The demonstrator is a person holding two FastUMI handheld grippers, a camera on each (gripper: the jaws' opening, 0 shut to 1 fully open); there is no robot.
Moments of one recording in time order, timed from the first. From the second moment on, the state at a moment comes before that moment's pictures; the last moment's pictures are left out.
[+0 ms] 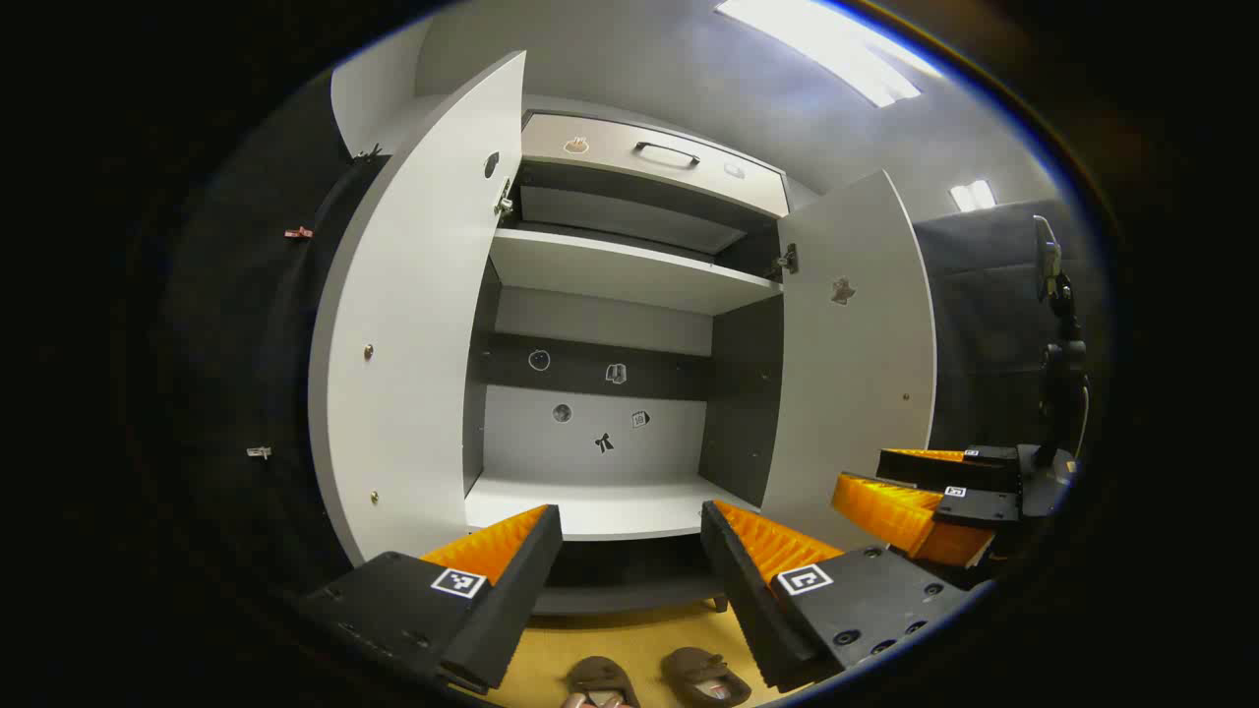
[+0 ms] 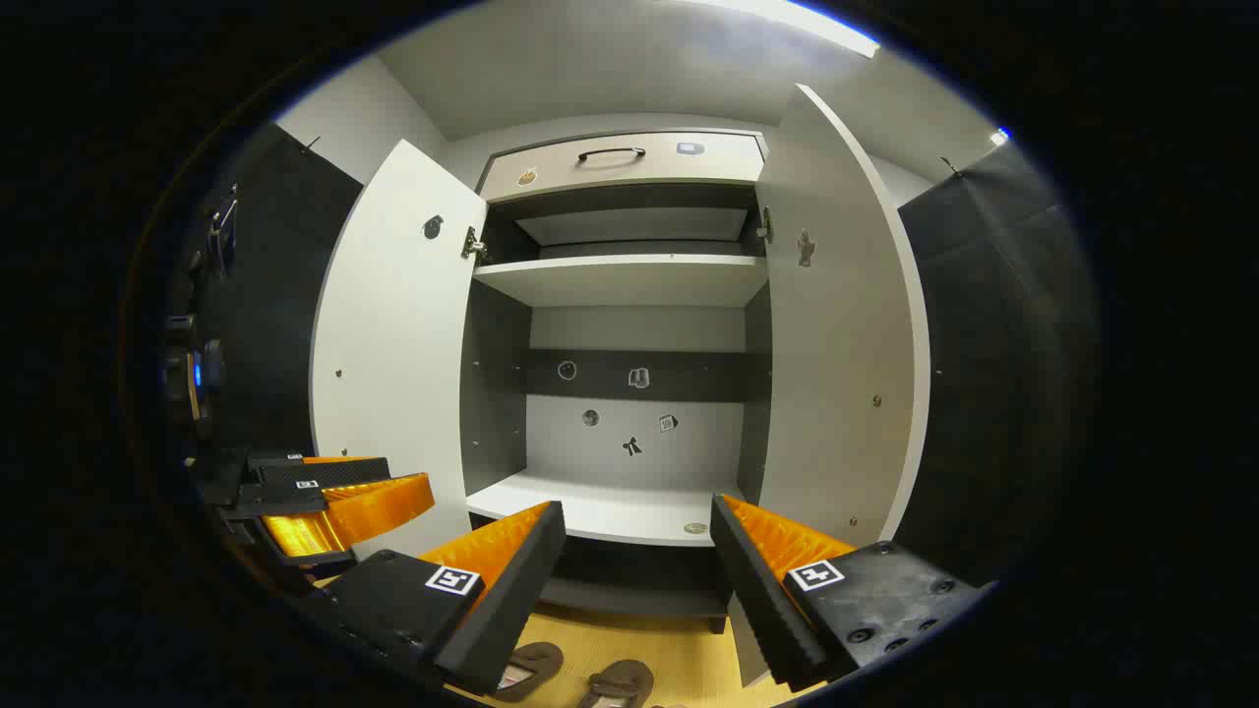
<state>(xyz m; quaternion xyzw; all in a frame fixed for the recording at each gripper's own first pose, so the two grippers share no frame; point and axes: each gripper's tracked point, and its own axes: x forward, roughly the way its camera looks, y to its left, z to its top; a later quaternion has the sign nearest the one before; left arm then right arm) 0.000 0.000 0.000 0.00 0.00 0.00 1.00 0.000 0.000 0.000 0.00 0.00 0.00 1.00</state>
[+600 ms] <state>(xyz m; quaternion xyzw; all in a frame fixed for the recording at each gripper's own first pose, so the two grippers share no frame) 0.004 0.000 0.004 0.00 -0.01 -0.02 1.00 0.004 0.002 -0.008 0.00 0.01 0.00 1.00</state>
